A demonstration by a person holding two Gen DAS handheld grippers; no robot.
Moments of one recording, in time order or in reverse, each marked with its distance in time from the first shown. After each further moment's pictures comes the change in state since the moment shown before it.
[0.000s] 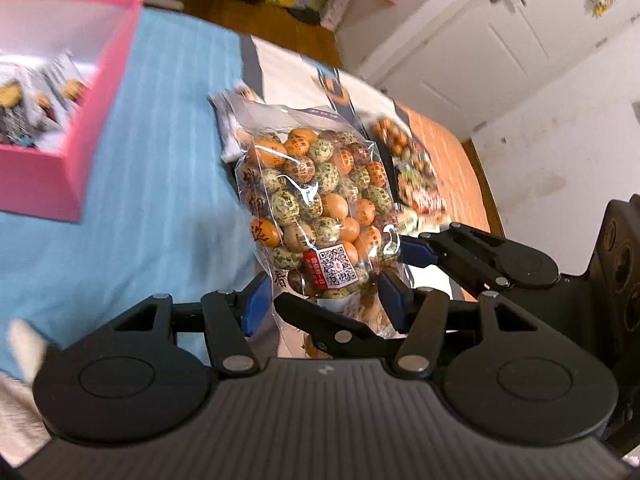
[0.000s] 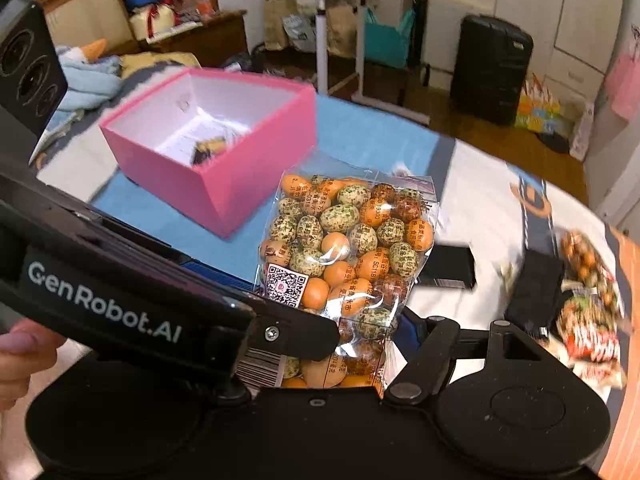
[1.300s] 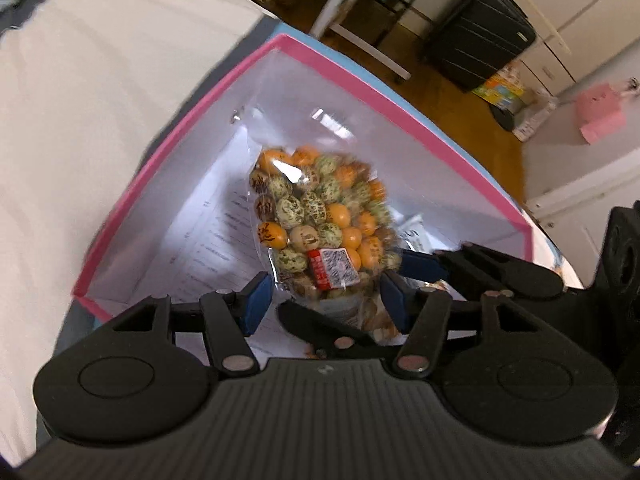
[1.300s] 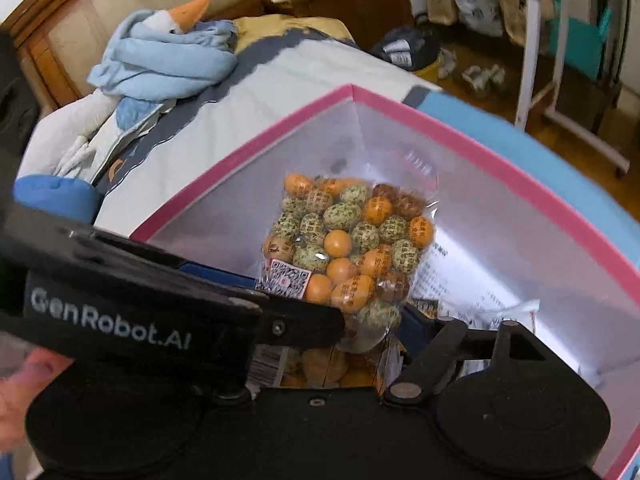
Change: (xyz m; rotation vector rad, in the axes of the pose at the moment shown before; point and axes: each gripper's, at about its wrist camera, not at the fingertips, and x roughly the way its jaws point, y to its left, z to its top) left arm -0.077 0.276 0.127 -0.386 -0.148 0.393; right arm 0.249 0.134 0.196 -0.132 0.155 0.395
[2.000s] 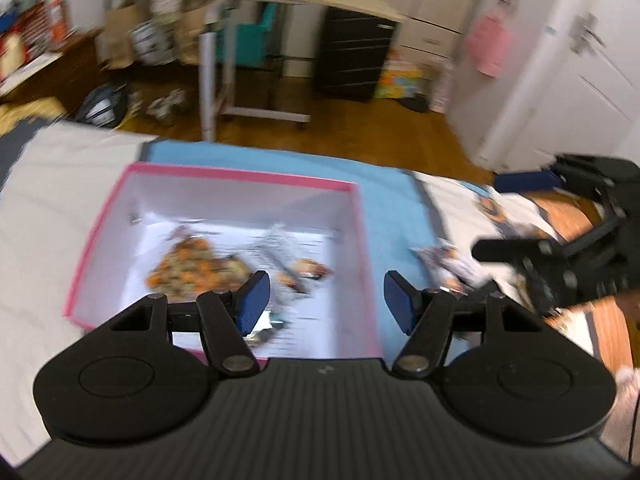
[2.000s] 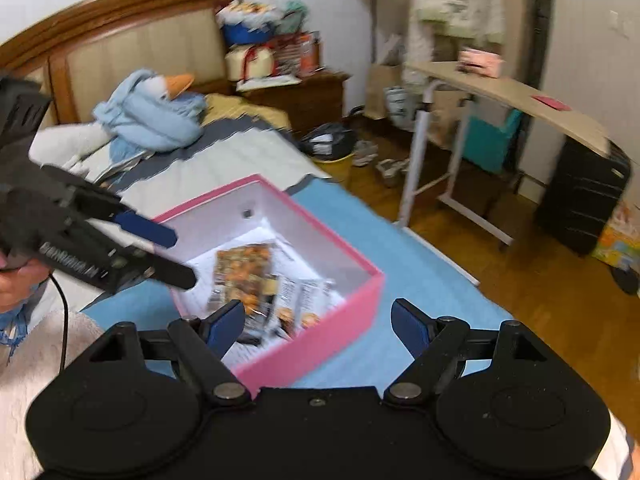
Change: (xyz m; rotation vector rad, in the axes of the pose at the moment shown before) left arm -0.105 -0.150 -0.089 0.507 -0.174 -0.058; right arm -0.259 -0.054 -0.102 -0.130 -0.269 -0.230
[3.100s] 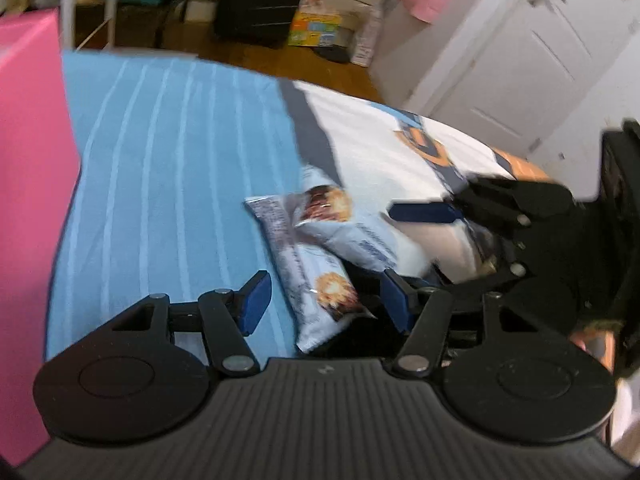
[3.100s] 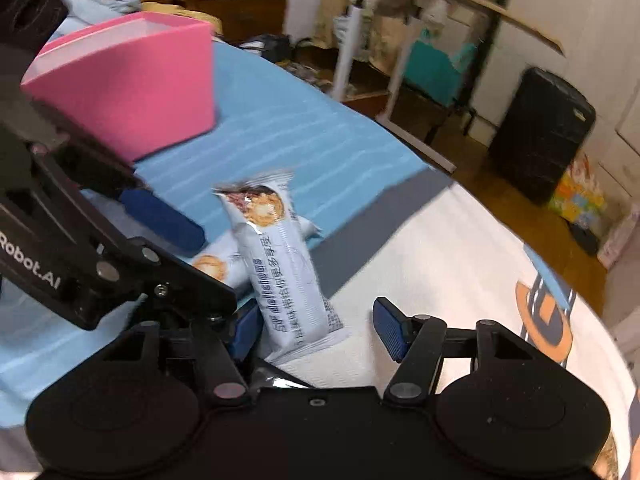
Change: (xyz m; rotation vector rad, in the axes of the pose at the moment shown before) left arm 0.252 -0.116 -0.052 -0.064 0.087 -0.237; right arm 0.121 -0.121 -0.163 -0.047 0.161 -0.128
